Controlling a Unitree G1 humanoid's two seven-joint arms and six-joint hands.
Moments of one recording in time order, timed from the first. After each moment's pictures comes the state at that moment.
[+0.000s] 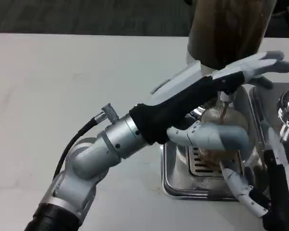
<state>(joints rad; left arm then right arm) -0.47 0.18 -0.29 0.43 0.08 -0.82 -0.49 0.38 -0.16 0.16 -0.09 -0.48 -0.15 -0.38</state>
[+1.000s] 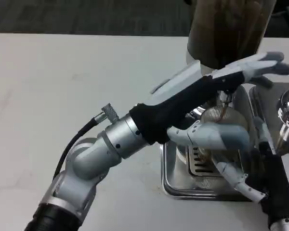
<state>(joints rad) -0.47 0.18 -0.30 0.43 0.09 -0.82 -0.48 0.25 -0.12 0.08 0.02 -0.28 -0.16 -0.21</state>
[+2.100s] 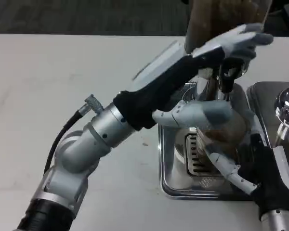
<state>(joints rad) -0.49 0.19 -0.21 0.43 0.08 -0.84 -0.42 0.18 -0.09 0.08 0.11 -0.25 -0.22 -0.20</state>
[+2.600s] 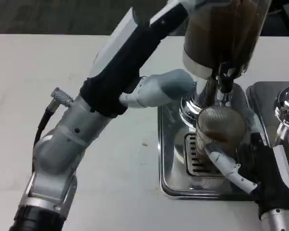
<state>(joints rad) -0.43 0.21 -0.12 0.28 -0.06 -0.86 -0.40 0.17 -0.09 0.07 0.12 -0.25 -0.23 -0.19</state>
